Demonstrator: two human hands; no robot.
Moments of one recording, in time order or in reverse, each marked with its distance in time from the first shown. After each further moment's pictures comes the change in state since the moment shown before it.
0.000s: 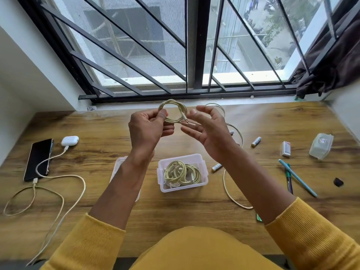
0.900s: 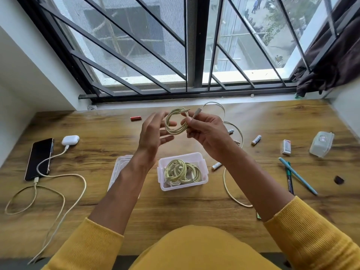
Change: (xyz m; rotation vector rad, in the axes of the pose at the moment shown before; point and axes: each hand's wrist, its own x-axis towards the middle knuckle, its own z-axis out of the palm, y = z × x) left_hand -0.010 -0.011 -0.003 -0.072 -0.215 -0.173; right_hand 0.003 0.009 -0.009 -0.128 -0.167 -0.038
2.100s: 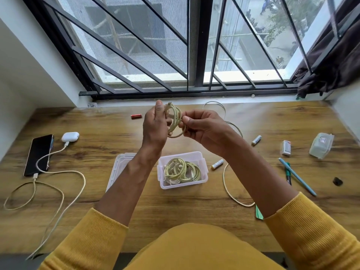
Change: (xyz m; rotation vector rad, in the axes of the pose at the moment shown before) left_hand 0.010 0.002 0.015 0.137 0.149 0.221; right_hand -0.005 -0.025 0.011 -0.010 -0.176 0.127
